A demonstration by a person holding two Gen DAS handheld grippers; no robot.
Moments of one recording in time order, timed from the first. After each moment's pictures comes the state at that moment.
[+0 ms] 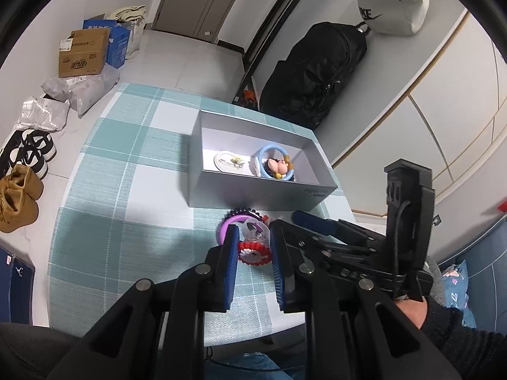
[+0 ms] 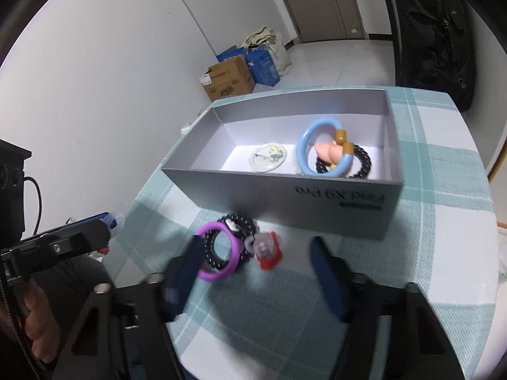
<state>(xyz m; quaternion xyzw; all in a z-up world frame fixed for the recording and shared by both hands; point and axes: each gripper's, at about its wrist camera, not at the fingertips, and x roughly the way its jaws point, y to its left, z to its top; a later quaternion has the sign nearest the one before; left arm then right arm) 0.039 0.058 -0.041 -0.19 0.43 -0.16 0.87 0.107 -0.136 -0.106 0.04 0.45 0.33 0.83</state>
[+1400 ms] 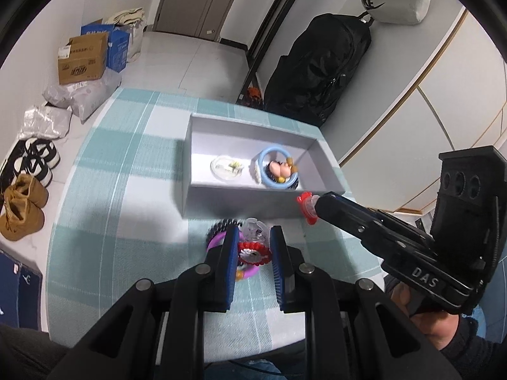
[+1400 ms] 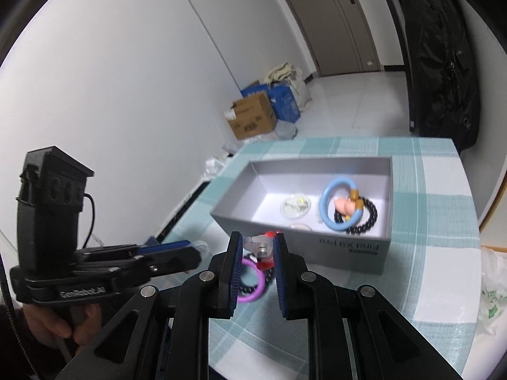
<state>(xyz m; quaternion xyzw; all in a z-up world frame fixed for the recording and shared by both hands) 0.053 0.042 -0.035 -0.16 0.44 -0.14 0.87 0.092 -0.160 -0.048 0.08 0.37 0.37 0.85</state>
